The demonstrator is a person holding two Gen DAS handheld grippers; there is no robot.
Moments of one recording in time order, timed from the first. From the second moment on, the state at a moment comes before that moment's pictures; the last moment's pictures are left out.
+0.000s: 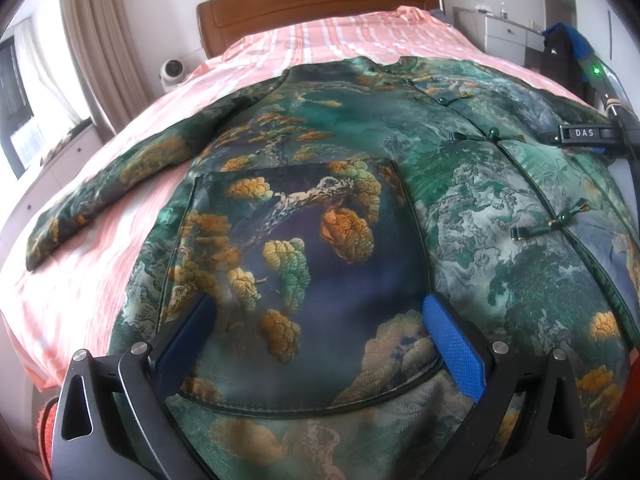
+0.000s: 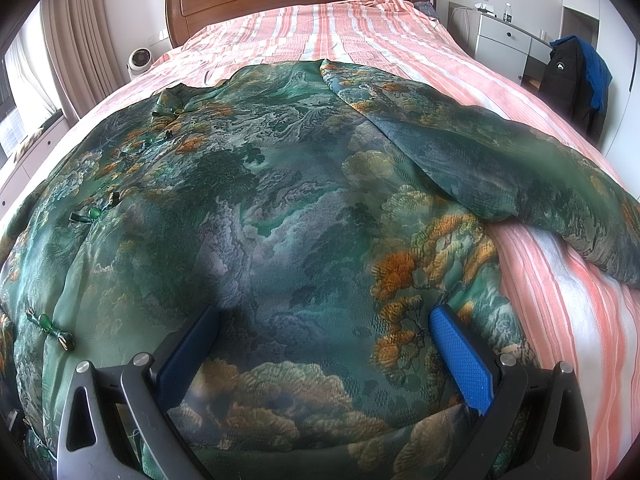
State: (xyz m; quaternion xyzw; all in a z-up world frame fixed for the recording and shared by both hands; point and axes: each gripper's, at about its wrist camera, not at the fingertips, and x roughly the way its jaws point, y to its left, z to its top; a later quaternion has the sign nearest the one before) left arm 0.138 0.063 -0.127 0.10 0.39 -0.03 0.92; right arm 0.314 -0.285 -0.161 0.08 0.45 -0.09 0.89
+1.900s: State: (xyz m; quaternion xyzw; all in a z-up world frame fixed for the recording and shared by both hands) left arm 0.132 0.065 -0.127 0.10 0.39 -0.02 0.92; right arm 0.219 -0.425 -0.092 0.29 0.29 -0.05 0.91
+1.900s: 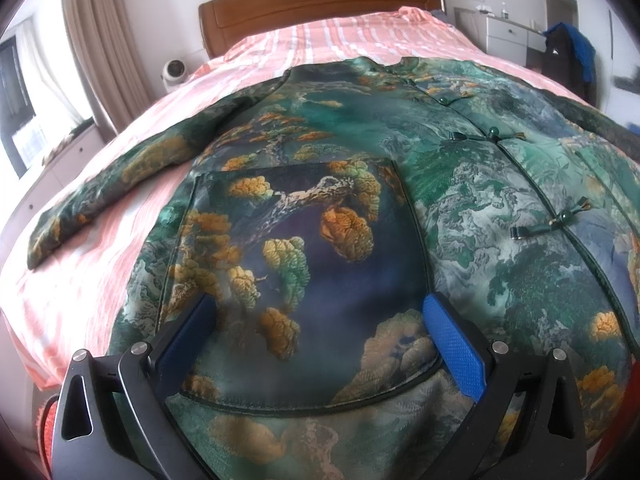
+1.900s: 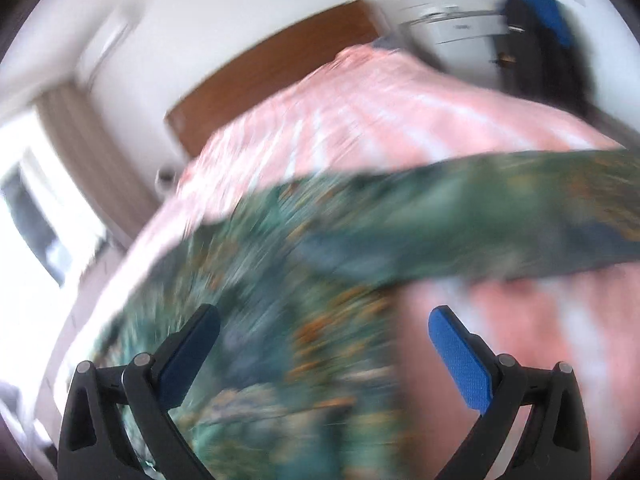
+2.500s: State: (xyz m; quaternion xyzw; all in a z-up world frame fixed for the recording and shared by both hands) left arm 0.135 0.063 -0.127 0.11 0.39 -0.02 0.92; right arm 0.128 -0.652 -0.168 0.59 0.16 -0.28 0.74
